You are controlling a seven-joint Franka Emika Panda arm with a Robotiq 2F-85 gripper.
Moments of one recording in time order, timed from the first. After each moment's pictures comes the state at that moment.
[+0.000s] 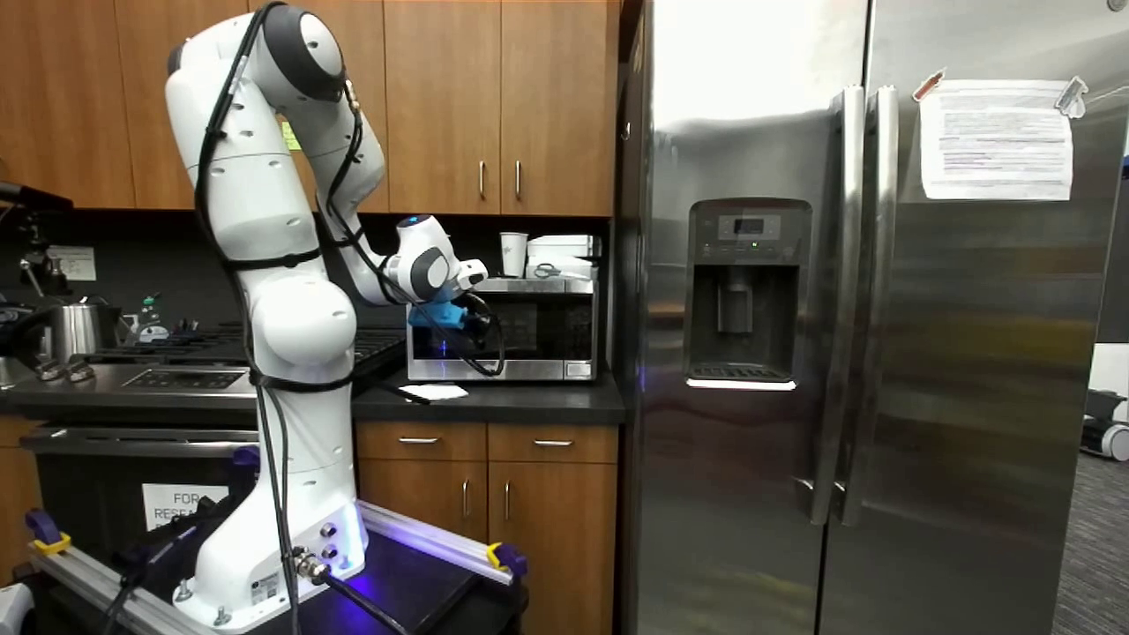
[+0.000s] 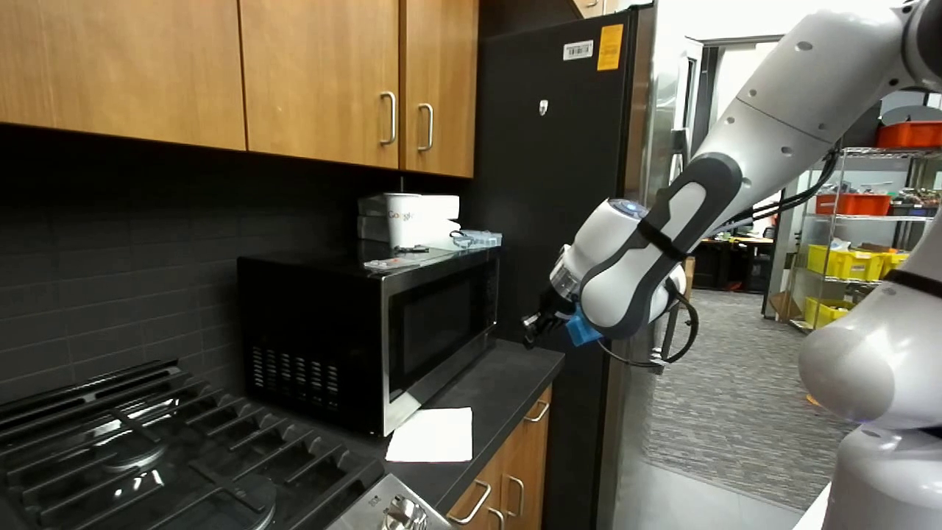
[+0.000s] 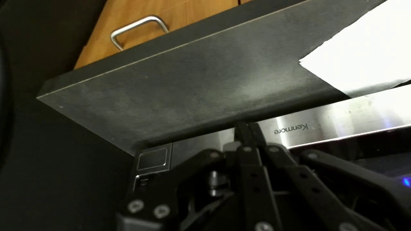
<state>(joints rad) -0.50 -0.28 0.75 -2.78 0.13 3.19 0.15</state>
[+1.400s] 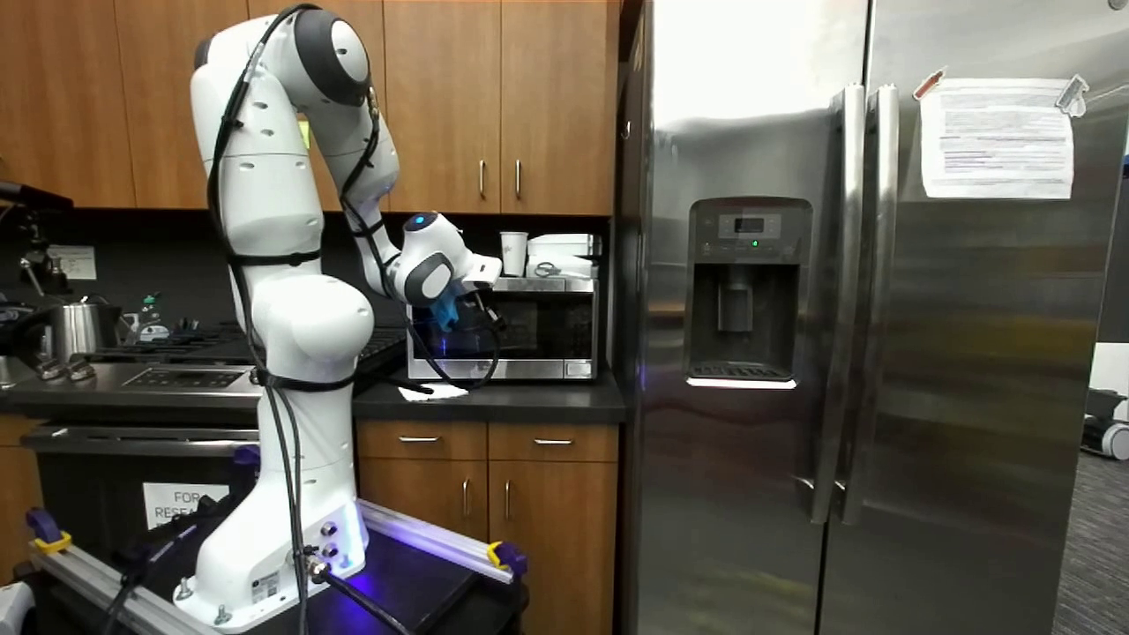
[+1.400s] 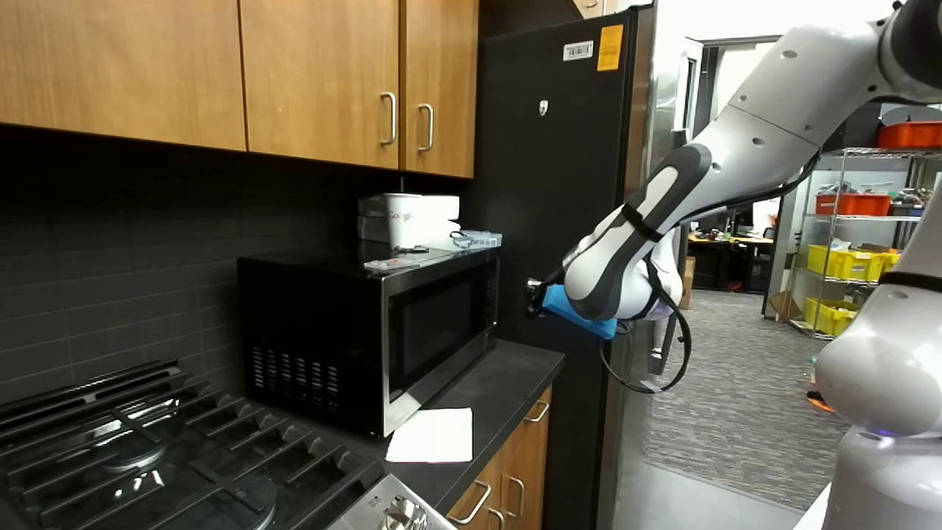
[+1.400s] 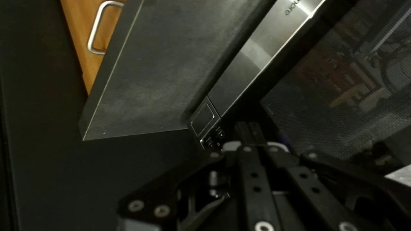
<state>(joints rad) -0.26 -0.19 0.50 -2.76 0.47 3.46 0.45</state>
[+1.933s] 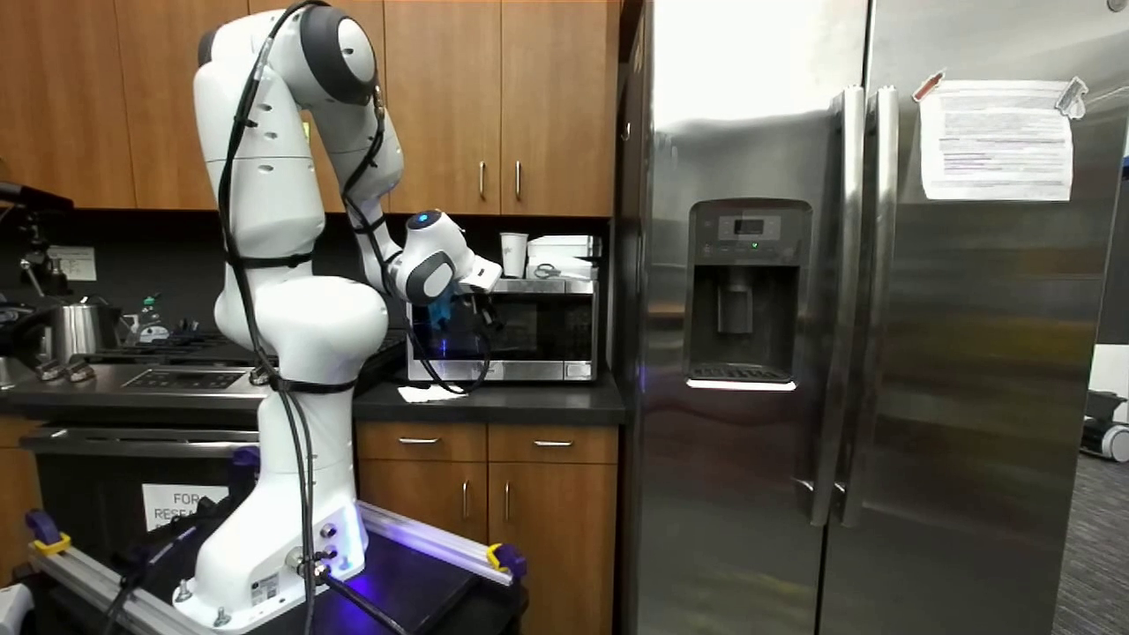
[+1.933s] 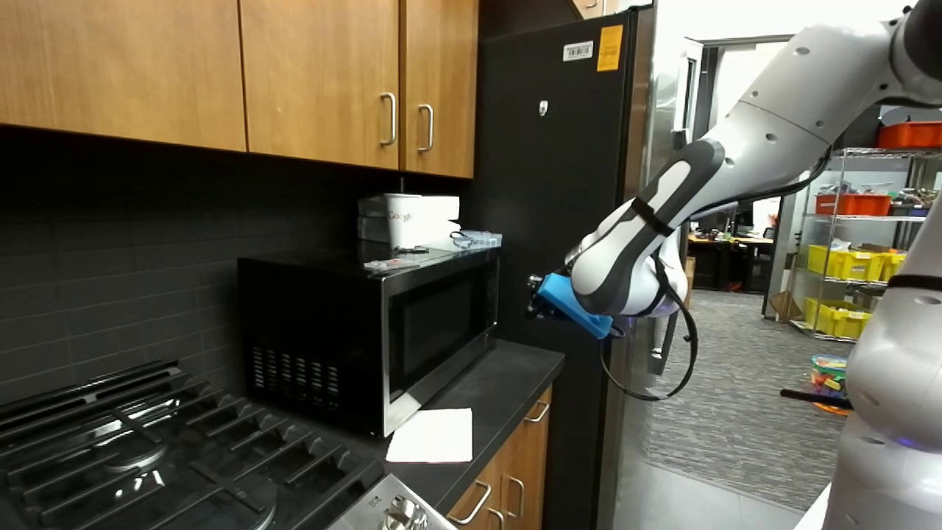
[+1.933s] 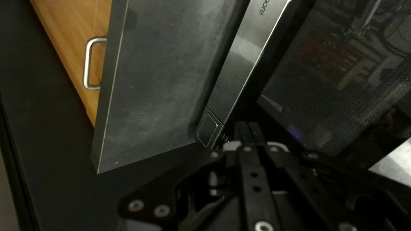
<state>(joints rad) 0.03 -0.20 0.21 -2.78 0.43 3.44 0.65</state>
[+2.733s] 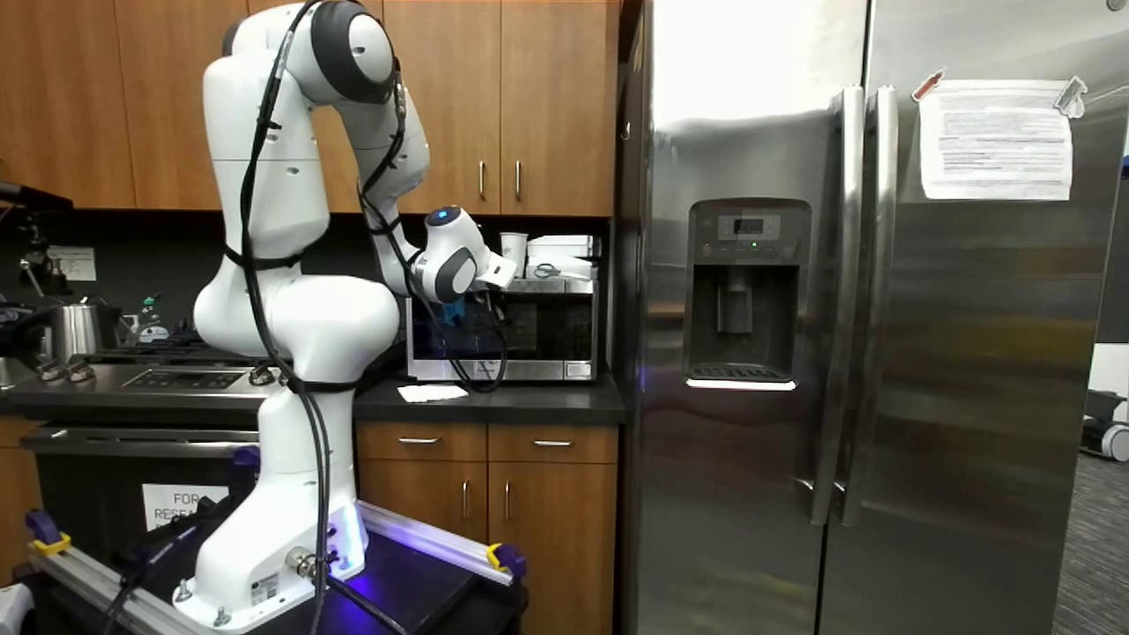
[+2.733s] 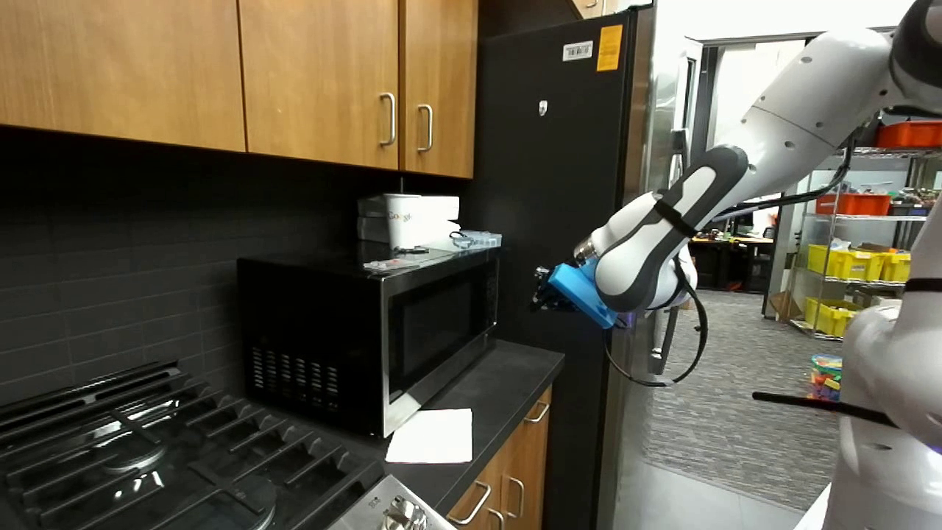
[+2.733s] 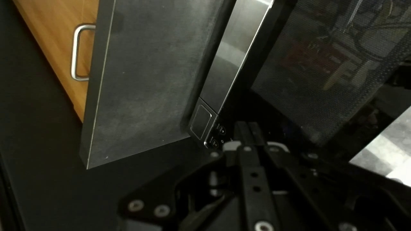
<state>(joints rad) 0.38 -0.22 -0.32 -2.77 0.07 3.44 0.81</state>
